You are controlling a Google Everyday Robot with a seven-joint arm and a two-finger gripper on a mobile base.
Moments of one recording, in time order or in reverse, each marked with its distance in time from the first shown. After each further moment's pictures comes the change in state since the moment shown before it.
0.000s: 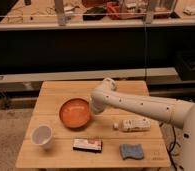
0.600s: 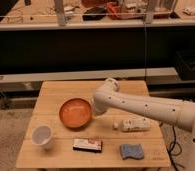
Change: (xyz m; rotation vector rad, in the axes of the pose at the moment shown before) arm 0.009 0.013 -0.017 -0.001 0.019 0.016
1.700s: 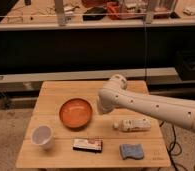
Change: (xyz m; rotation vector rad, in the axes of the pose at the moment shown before) arm 0.017 0.018 -0.047 0.005 0.049 0.017
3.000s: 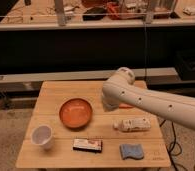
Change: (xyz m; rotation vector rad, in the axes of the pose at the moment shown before) arm 0.014 0.009 -0.065 0.012 0.059 0.047
